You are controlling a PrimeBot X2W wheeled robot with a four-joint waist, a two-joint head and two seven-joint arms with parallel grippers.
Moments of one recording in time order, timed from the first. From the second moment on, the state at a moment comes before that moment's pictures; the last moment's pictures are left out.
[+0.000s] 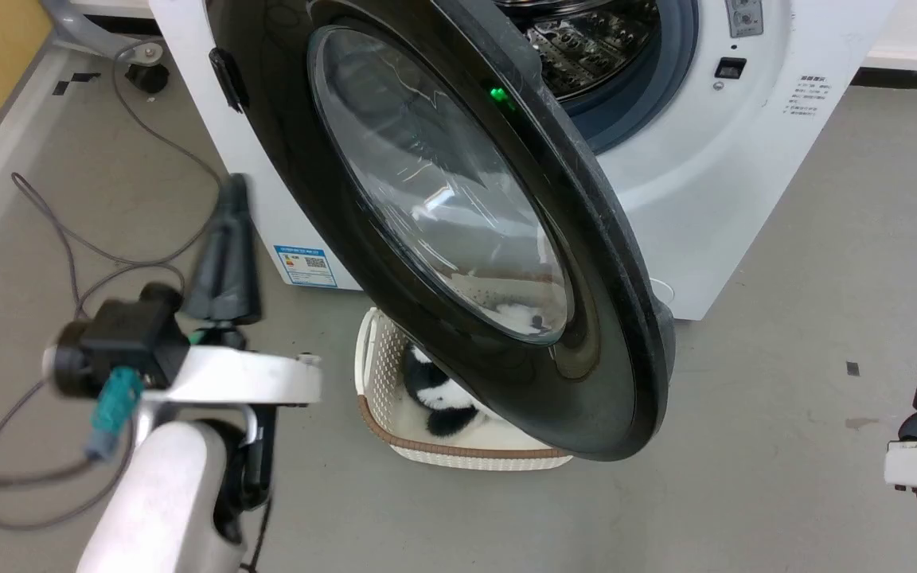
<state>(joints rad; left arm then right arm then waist) -0.38 0.26 -0.27 0.02 -0.39 0.19 -0.26 -0.13 -0.05 -0.29 -0.04 0.27 0.13 -0.26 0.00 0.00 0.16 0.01</state>
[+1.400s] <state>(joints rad) -0.18 0.10 -0.11 0.07 -0.07 0.18 -0.26 -0.34 -0.08 0.17 -0.50 0.41 0.13 -0.26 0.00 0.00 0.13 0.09</state>
